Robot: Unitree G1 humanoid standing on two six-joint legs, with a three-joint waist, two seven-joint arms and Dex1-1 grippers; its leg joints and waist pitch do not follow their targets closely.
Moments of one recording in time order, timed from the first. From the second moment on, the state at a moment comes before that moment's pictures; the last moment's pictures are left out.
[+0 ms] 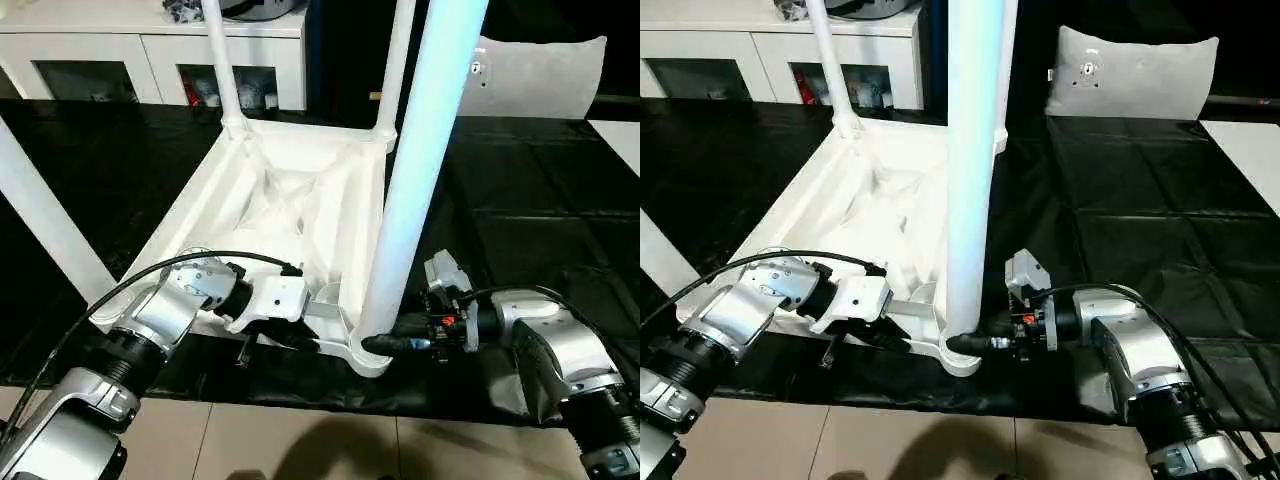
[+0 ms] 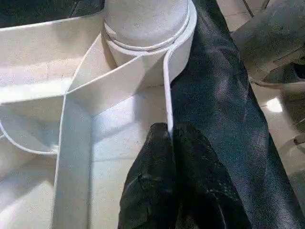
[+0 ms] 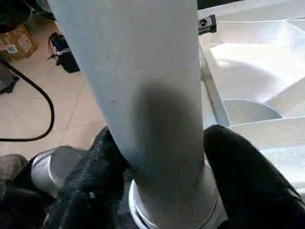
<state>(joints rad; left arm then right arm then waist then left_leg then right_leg) -0.59 0.46 -0.45 0.48 0.07 -0.13 -1.43 -0.35 -0.47 0.20 0.25 0.32 0.29 1.37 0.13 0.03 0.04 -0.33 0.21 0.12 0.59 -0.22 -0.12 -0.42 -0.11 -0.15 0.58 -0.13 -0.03</state>
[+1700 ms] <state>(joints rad) -0.57 0.43 -0.37 0.49 0.11 0.01 -1.17 -0.35 -0.46 0.10 0.24 0.23 0.28 1.07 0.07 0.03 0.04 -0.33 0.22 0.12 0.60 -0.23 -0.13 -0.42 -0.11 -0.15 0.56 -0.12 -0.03</state>
